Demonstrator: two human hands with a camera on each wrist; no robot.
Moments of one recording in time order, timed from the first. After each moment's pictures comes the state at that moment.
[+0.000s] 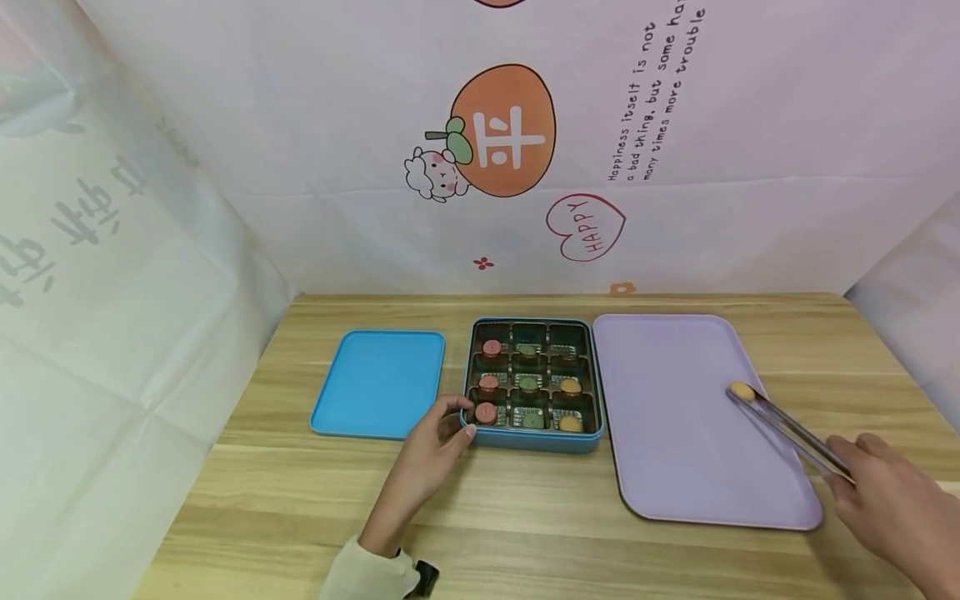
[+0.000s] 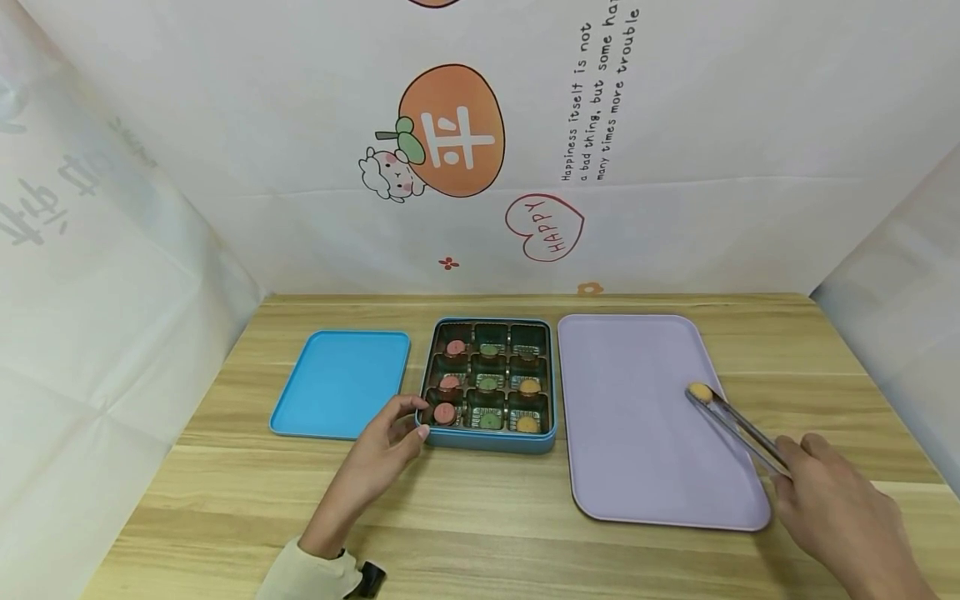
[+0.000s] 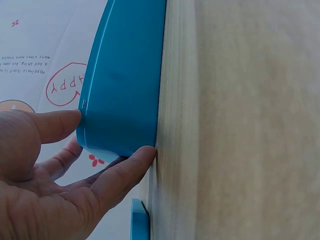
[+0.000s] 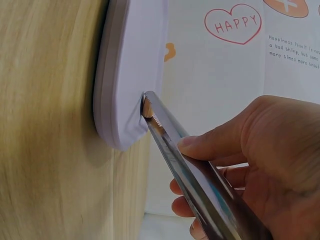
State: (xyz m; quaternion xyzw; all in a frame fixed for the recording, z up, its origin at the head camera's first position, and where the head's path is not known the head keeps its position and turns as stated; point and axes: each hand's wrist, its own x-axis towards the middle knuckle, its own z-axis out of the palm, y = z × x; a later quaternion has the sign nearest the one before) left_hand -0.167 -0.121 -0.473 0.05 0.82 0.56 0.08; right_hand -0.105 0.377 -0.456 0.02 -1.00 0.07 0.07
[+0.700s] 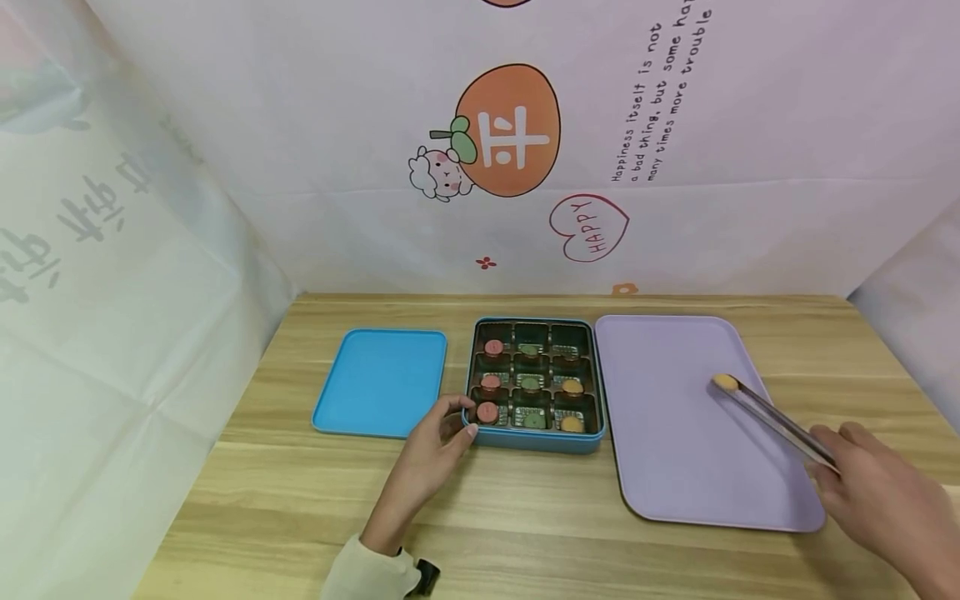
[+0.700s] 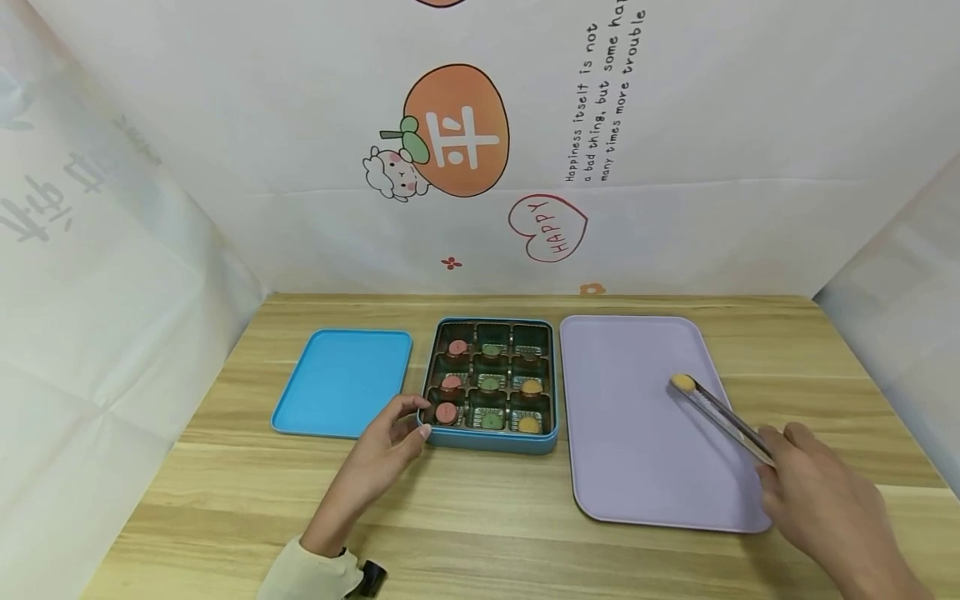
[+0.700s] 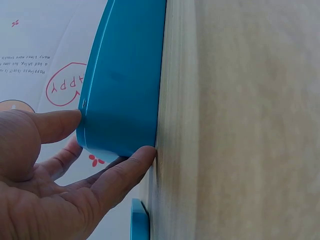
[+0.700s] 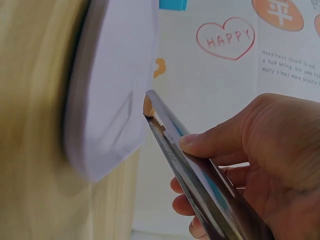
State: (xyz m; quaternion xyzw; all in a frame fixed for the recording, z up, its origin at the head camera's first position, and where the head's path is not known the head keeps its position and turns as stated) left_hand -0.167 -0.123 -0.474 0.05 0.83 0.55 0.08; right_hand -0.112 0.361 -0.442 0.04 -0.99 0.06 0.07
